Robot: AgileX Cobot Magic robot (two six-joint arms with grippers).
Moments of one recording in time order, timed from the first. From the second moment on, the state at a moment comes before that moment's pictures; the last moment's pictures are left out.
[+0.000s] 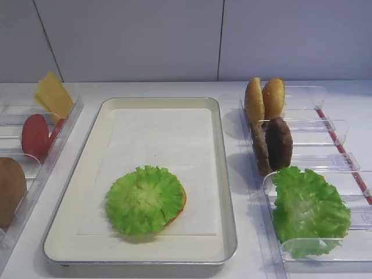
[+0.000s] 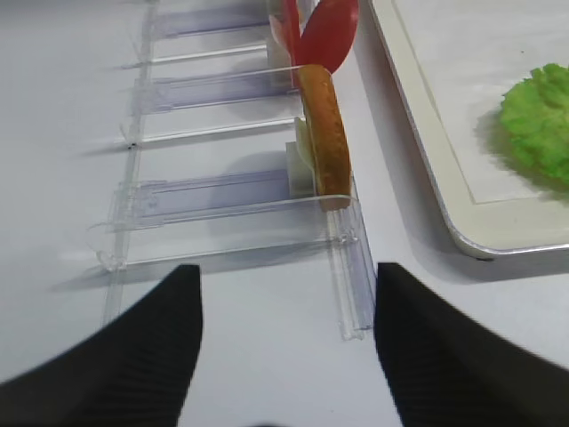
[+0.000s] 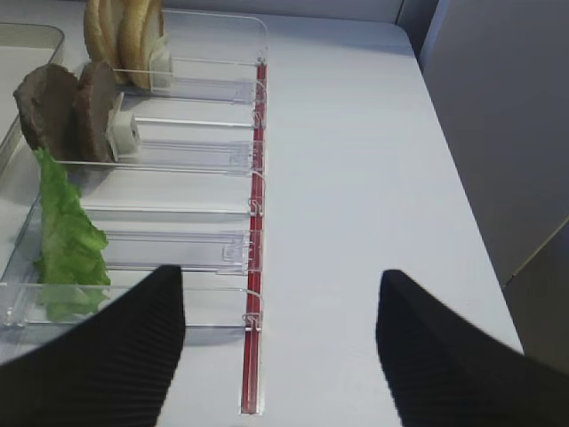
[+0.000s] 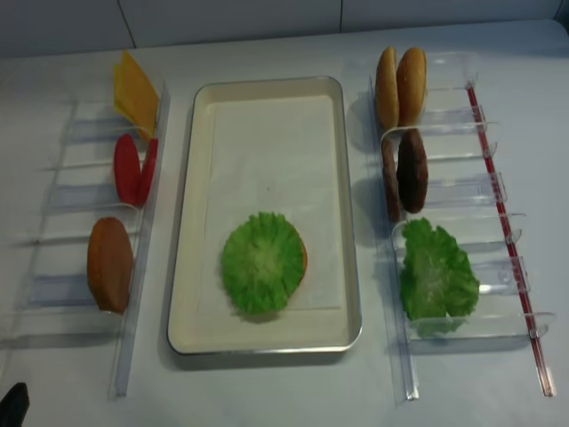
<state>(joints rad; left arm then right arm) -0.11 -0.02 -0.49 0.10 1.18 -0.07 -0.04 -0.02 -0.55 0.02 1.17 -0.05</state>
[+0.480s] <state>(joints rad) -0.11 -0.02 -0.49 0.10 1.18 -0.07 -0.04 -0.02 -0.47 0.04 1.15 -0.06</state>
